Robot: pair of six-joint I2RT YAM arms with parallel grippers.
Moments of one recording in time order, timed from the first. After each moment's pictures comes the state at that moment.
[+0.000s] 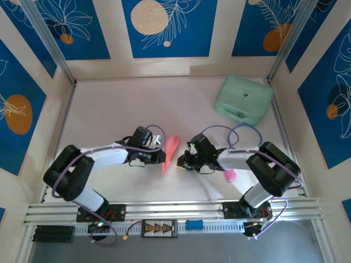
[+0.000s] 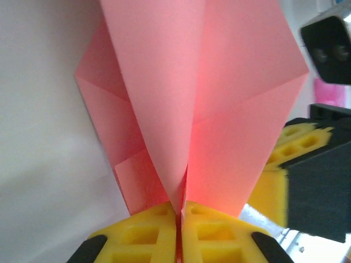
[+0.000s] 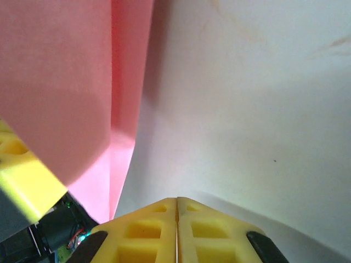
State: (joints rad) left arm -0.63 1.51 0.69 -0.16 0.49 -0.59; right arm 0.72 1.53 0.54 0.13 -0.48 1.06
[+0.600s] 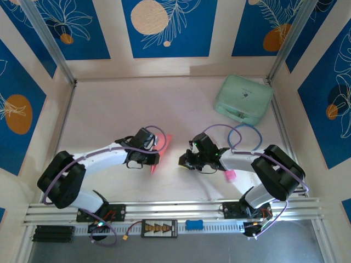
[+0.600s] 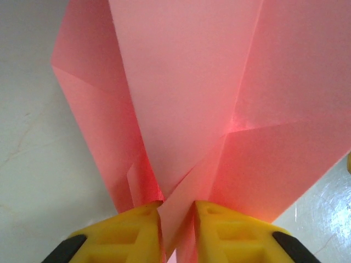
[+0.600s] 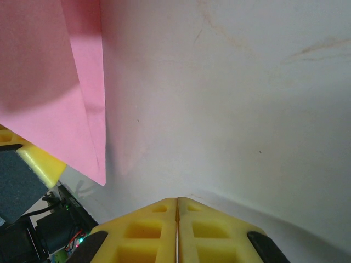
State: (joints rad) left arm -0.70 1.45 0.75 -0.43 0.16 -0.49; right arm 0.71 1.50 0.54 0.08 -0.46 1.05
